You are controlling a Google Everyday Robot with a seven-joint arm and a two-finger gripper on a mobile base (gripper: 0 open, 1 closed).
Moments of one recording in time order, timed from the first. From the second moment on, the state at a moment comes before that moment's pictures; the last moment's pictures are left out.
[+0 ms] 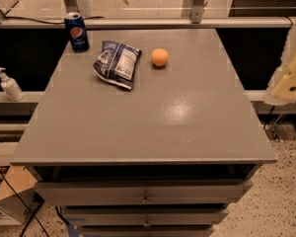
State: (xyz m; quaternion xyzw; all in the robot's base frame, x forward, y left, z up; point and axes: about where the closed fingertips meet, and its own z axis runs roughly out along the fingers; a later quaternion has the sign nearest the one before) arm 0.401 -0.167 1.092 -0.61 0.73 -0.13 0.28
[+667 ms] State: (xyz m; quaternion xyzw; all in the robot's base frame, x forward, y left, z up) arm 0.402 -0.166 1.092 -0.61 0.73 -0.13 0.28
